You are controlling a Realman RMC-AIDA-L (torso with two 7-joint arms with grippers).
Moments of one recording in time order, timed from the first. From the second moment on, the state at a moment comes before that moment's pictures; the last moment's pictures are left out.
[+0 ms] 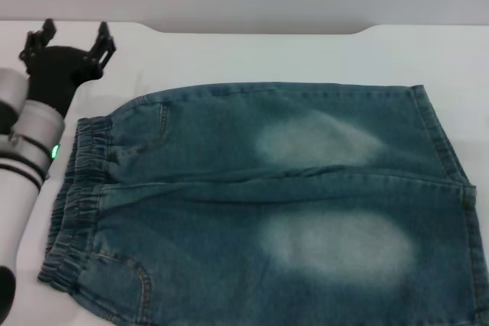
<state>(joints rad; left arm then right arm) -0.41 -2.05 -1.00 -0.54 2.25 0.83 0.17 0.08 1.92 0.92 0.85 -2.09 -0.91 -0.25</state>
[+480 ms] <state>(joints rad) -0.25 -2.06 -1.47 -1.22 2.32 -0.08 0.48 -0.12 2.04 1.56 1.43 -2.09 0.04 -0.56</state>
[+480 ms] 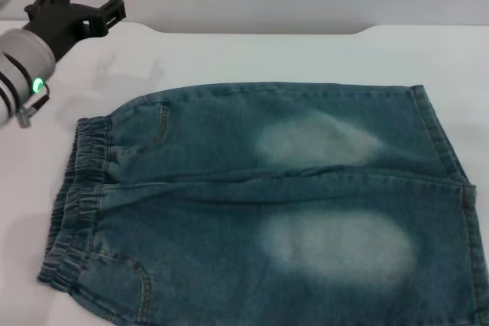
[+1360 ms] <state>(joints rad) -0.43 -2.05 -1.76 -1.60 2.83 -1.16 0.21 0.07 2.07 1.86 1.72 -2.91 0.90 -0.05</state>
